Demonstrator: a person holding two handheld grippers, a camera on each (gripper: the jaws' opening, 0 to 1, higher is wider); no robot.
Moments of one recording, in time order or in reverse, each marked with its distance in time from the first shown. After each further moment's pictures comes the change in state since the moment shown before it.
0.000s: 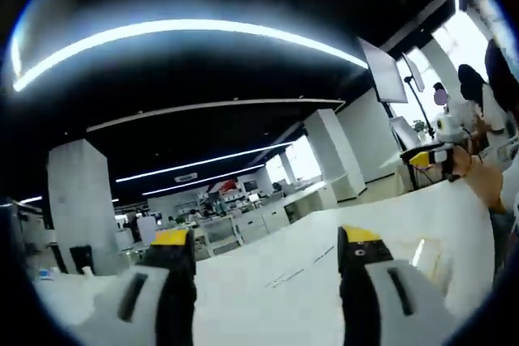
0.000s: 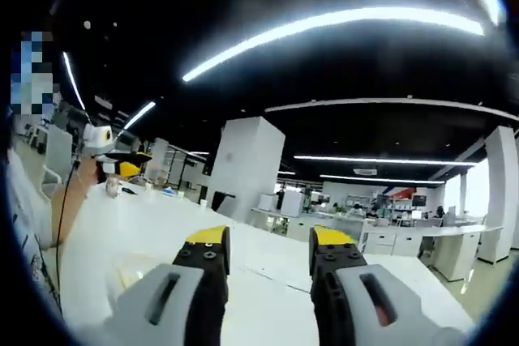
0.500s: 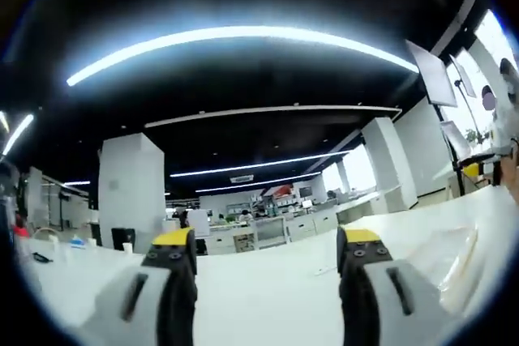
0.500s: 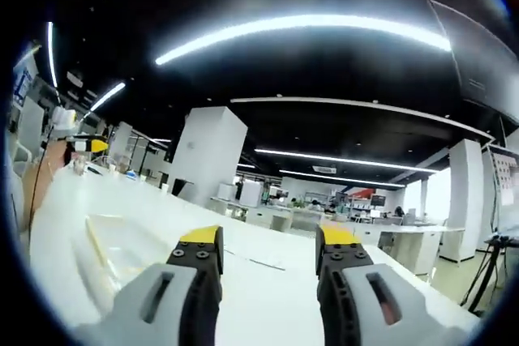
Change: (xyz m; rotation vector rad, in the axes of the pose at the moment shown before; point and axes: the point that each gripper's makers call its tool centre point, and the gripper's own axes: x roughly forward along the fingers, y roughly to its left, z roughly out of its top) left arm -0.056 0.055 -0.060 -0.050 -0.018 0.325; right arm -0.043 -0.029 -0.069 -0.058 0.068 -0.240
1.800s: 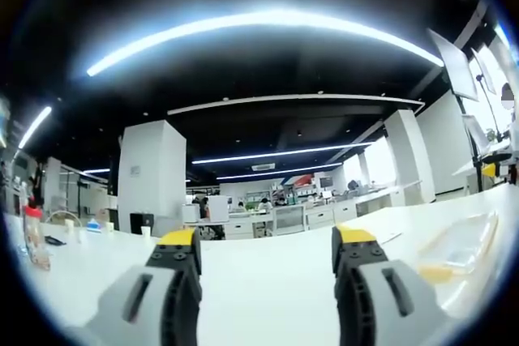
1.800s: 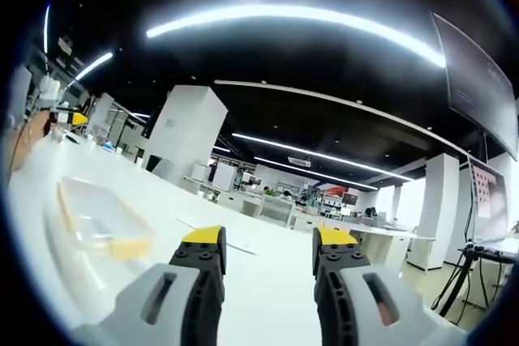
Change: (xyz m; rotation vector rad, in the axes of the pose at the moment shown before) left arm 0.001 0.032 -0.025 -0.025 0.045 0.097; right arm 0.003 -0.014 -0.017 -0.114 0.061 -0.097
